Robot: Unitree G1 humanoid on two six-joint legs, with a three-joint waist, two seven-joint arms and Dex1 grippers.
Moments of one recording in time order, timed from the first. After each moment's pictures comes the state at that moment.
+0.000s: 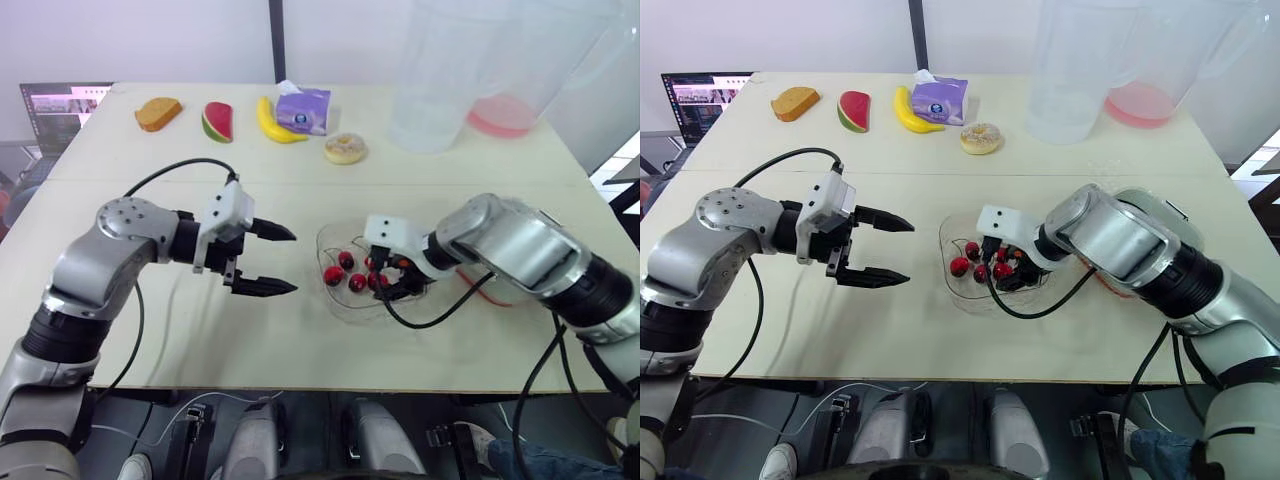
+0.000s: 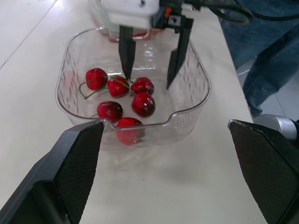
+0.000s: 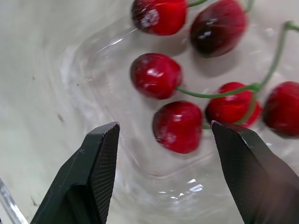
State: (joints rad) left arm -0.59 0.80 -0.14 -0.21 -0.51 0.57 -1.28; right arm -0.99 -0.89 0.74 -0.27 0.34 1.20 0.99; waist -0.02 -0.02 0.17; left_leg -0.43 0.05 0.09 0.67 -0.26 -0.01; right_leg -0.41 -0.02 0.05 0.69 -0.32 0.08
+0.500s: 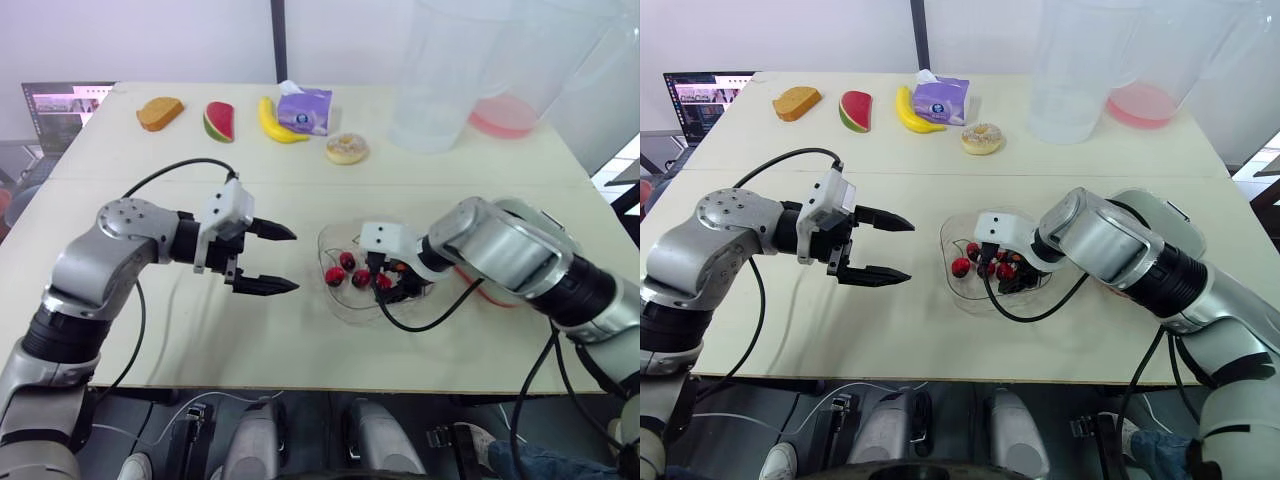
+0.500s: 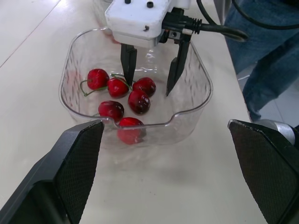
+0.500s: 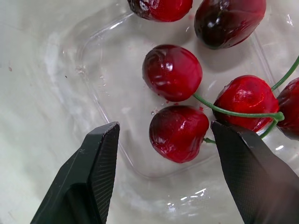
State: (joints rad) left arm -0.60 0.80 -0.13 -0.21 -0.53 0.60 -1.26; right arm -0.99 -0.86 0.78 -0.23 0.24 1.18 1.04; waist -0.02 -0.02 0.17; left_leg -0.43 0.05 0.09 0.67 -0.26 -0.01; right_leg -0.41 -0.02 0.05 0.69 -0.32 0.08
